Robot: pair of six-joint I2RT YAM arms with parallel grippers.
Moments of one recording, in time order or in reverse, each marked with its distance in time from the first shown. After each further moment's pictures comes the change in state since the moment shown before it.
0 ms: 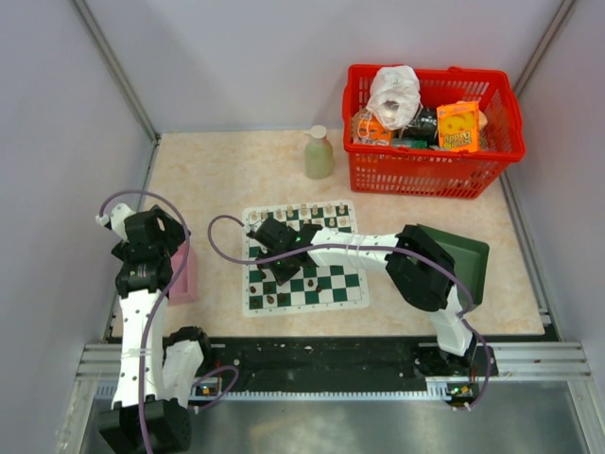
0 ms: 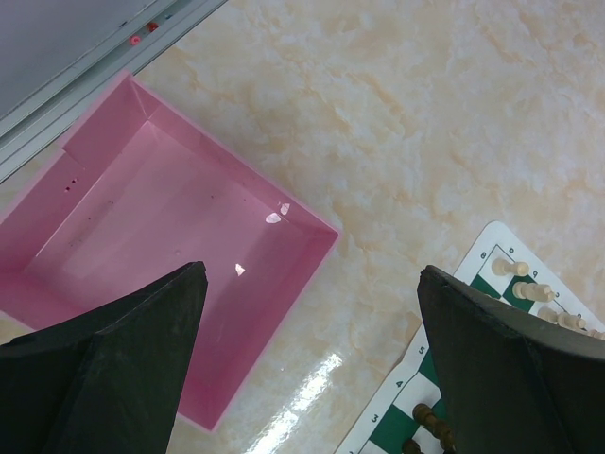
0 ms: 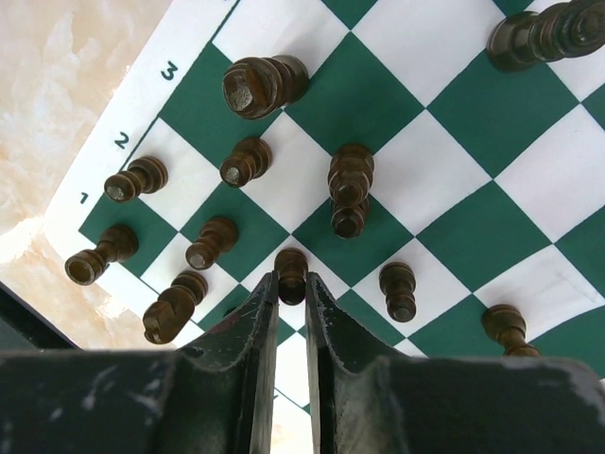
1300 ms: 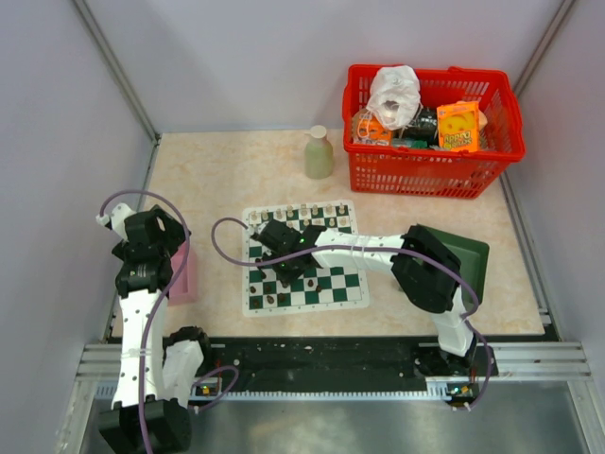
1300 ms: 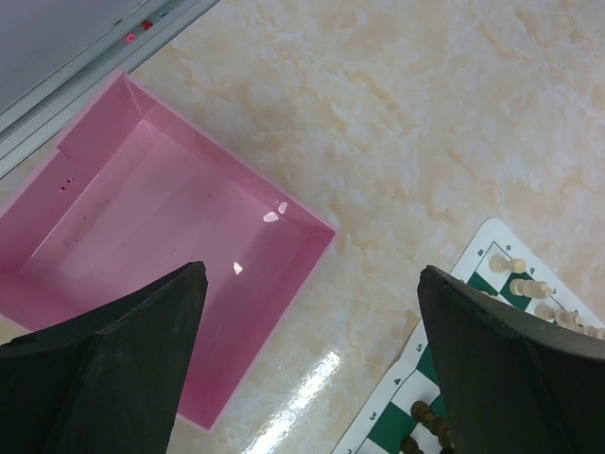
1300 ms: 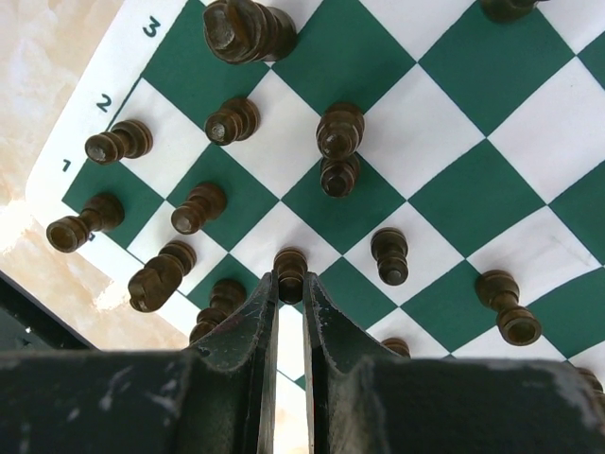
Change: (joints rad) left arm 0.000 0.000 0.000 0.000 0.009 0.000; right arm 0.002 -0.038 -0.043 -0.020 0.010 -0.004
